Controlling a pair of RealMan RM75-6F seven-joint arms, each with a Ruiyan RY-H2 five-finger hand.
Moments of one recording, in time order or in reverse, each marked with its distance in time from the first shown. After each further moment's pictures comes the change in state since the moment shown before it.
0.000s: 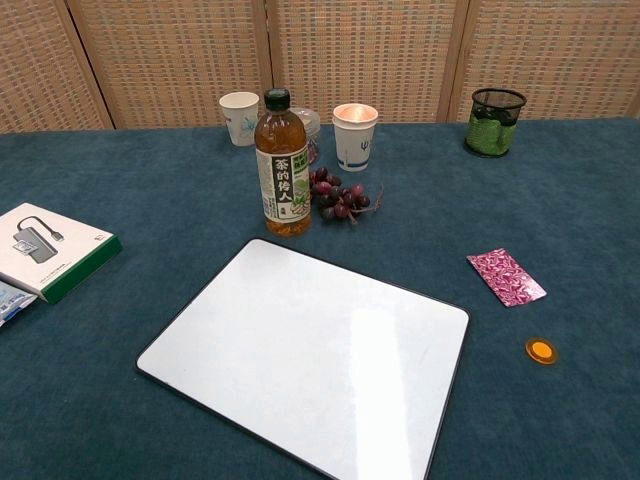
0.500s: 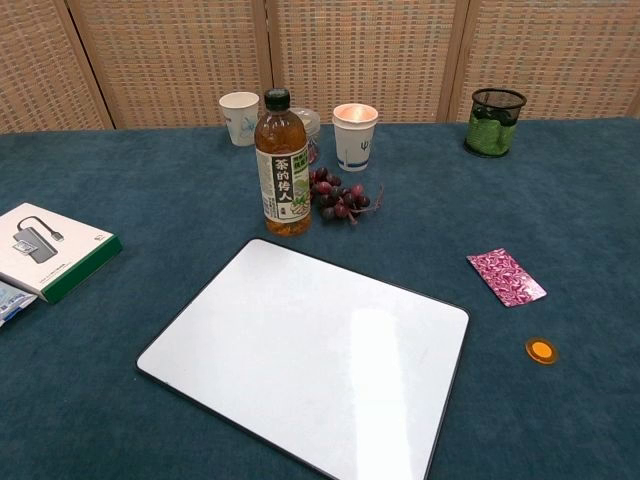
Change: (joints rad) left arm -0.001 -0.002 -0.009 -0.003 -0.005 -0.003 0.011; right arm 0.044 0.001 -0.006 0.005 -0.007 -0.085 0.019
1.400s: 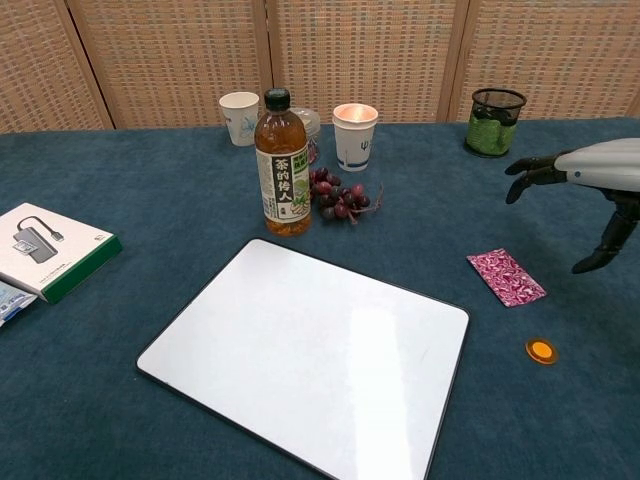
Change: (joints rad) left arm -0.028 -0.034 -0.036 -0.009 -0.077 -0.044 0.083; right arm 0.564 -0.208 0.112 0.315 0.162 -0.732 0.035
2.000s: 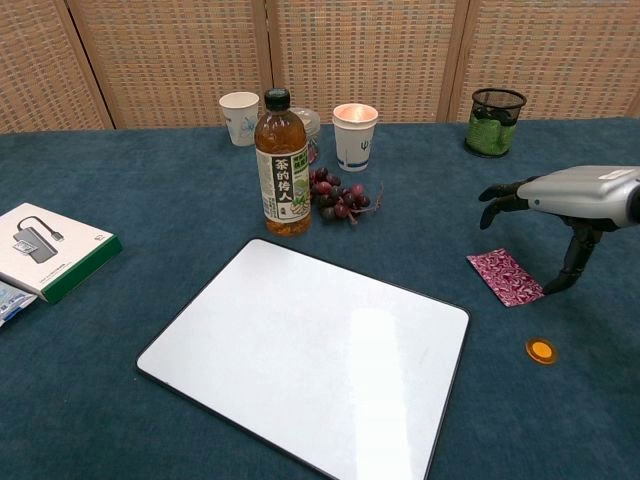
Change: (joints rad) left arm -0.008 -0.005 -0.006 -0.006 -0.027 -0.017 0.020; right arm 0.064 -0.096 -0.021 0.037 0.142 -0.052 -0.151
